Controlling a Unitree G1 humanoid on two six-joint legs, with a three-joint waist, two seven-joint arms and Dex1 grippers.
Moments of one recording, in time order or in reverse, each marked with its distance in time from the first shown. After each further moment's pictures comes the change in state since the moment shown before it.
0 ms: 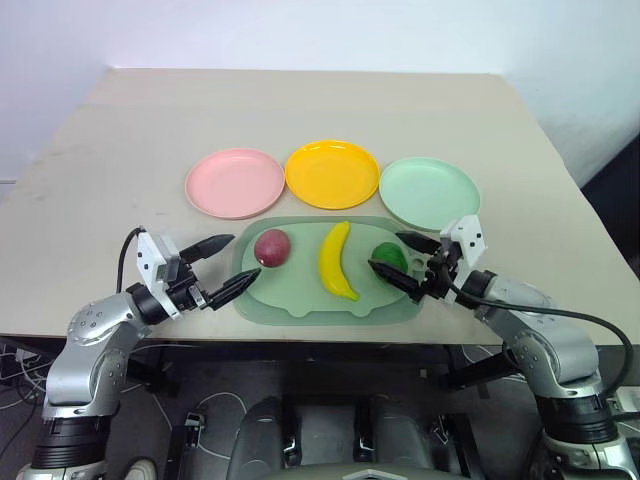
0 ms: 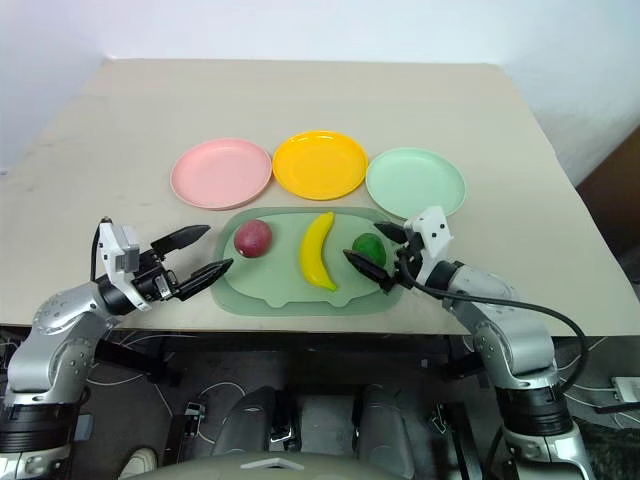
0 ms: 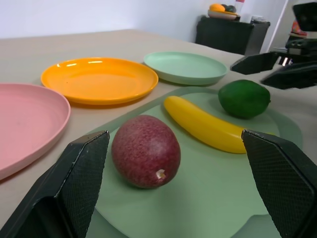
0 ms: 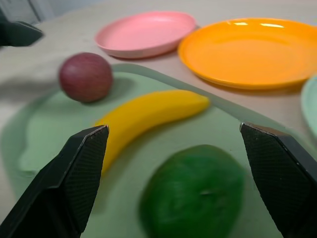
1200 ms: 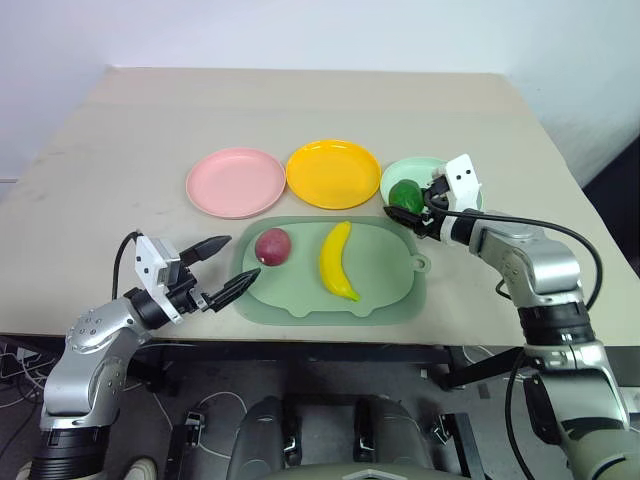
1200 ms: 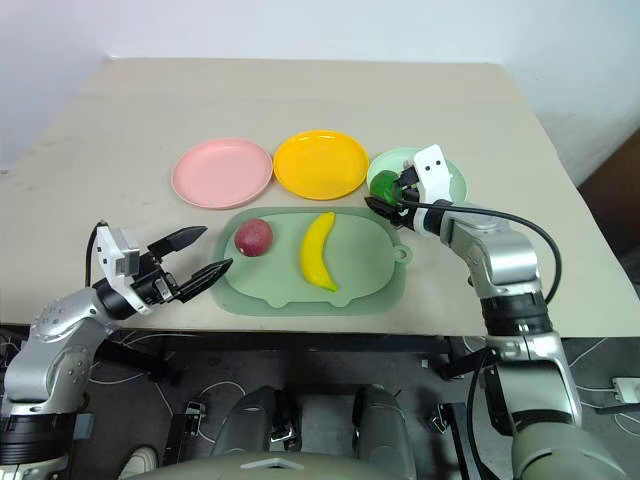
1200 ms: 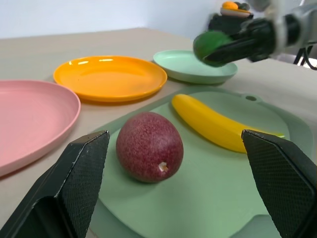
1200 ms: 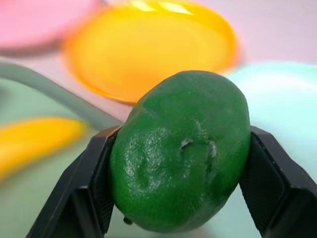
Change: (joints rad) left arm 0.062 -0.009 0.014 -0.081 0.002 0.012 0.077; right arm -0.486 -0.016 0.099 0.579 -0.231 0.039 -0.088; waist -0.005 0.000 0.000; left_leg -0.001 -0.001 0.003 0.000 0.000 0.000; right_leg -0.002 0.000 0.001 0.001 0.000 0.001
